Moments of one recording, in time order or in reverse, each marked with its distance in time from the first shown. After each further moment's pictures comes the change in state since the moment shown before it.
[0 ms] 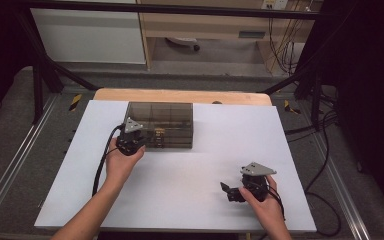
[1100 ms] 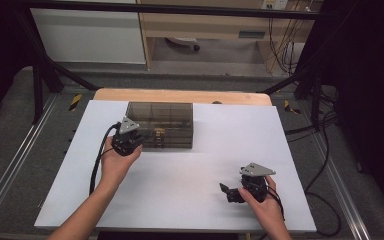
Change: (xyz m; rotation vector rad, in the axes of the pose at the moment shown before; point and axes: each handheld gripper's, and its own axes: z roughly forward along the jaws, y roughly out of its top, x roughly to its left) left arm -0.005 0.008 -0.024 -0.057 -0.015 0.038; right arm 0.002 0.000 0.000 0.004 0.011 -0.014
